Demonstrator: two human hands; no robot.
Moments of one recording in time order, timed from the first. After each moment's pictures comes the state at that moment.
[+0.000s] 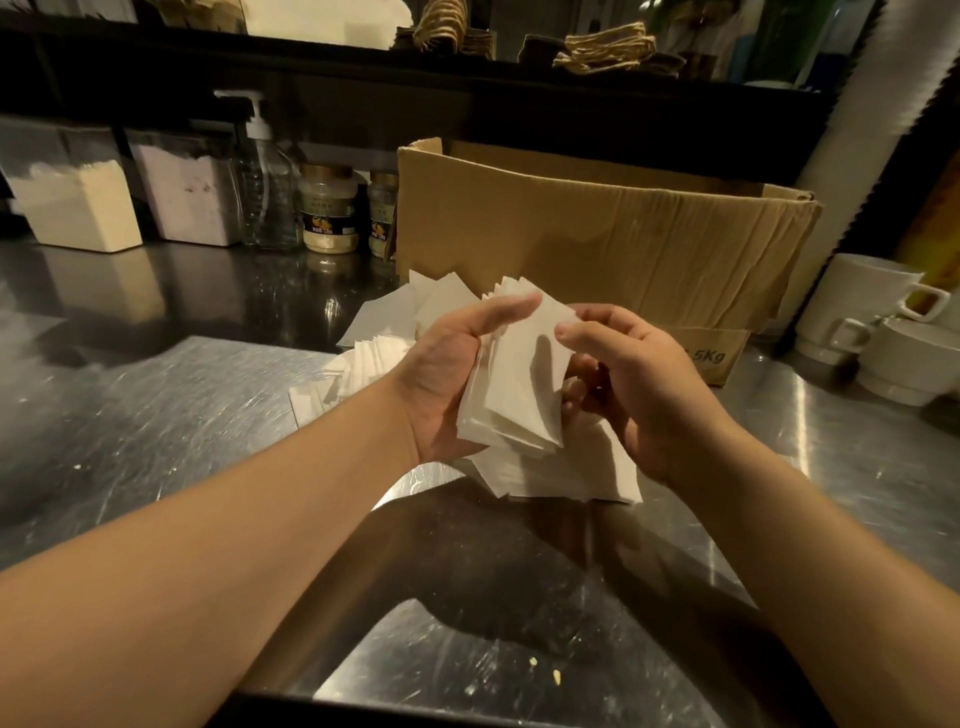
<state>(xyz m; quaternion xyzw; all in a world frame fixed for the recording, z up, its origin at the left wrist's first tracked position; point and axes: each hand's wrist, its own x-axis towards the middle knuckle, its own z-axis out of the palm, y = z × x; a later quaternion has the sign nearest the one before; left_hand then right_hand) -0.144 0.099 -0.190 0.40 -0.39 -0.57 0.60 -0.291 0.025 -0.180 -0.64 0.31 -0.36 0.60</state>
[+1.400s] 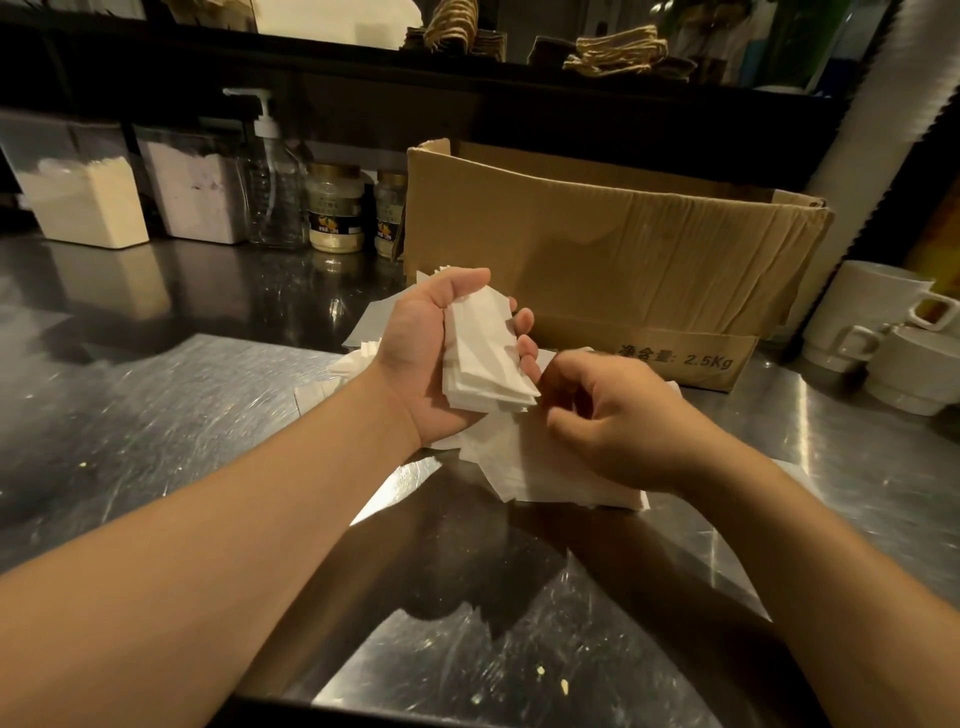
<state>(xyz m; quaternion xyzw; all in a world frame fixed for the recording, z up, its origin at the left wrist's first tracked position) -0.124 0.097 -0.186 0.27 -0.23 -0.65 0.68 -0.295 0.019 -0.185 -0.94 0.25 -0.15 0.19</state>
